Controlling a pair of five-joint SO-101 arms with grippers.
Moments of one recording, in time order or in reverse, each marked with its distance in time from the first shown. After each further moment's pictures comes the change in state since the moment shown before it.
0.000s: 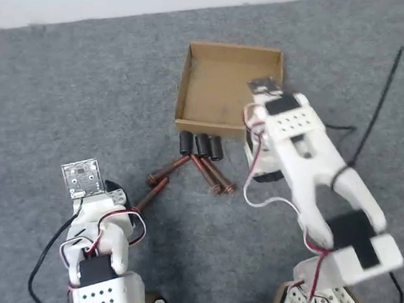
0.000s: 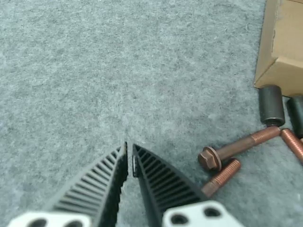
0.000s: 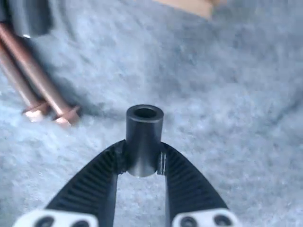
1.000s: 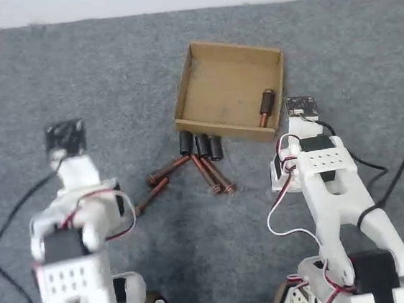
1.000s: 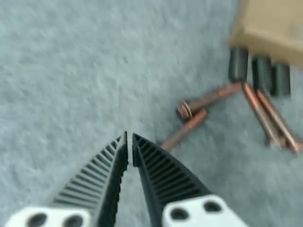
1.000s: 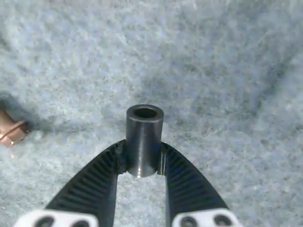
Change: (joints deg) left arm 2.5 24.4 -40.7 32.9 0.3; right arm 8.2 -14.6 24.5 -18.5 0.0
